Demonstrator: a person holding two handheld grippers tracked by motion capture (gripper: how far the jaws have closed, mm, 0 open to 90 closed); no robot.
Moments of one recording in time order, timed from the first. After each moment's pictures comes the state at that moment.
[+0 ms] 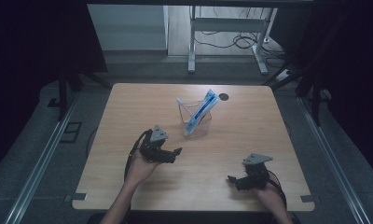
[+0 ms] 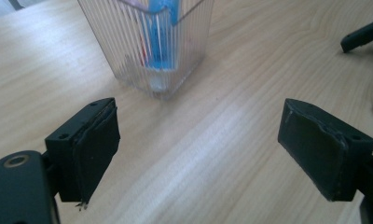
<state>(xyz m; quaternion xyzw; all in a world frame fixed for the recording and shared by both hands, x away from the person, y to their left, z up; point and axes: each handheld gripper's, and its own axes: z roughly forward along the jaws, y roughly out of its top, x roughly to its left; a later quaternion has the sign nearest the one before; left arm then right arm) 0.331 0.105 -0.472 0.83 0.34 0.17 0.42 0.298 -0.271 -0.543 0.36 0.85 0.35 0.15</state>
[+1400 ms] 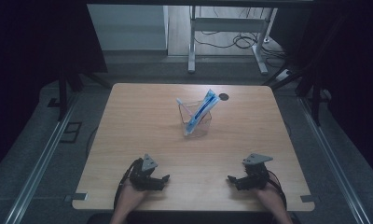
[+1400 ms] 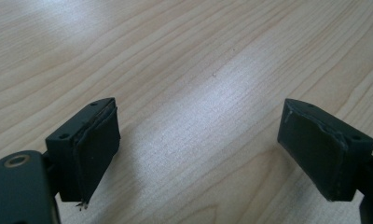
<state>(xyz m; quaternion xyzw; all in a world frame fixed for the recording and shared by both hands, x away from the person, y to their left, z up) 0.274 0.132 -0.543 0.84 0.38 0.15 0.35 0.298 -0.271 -0.543 0.36 0.85 0.35 0.15</state>
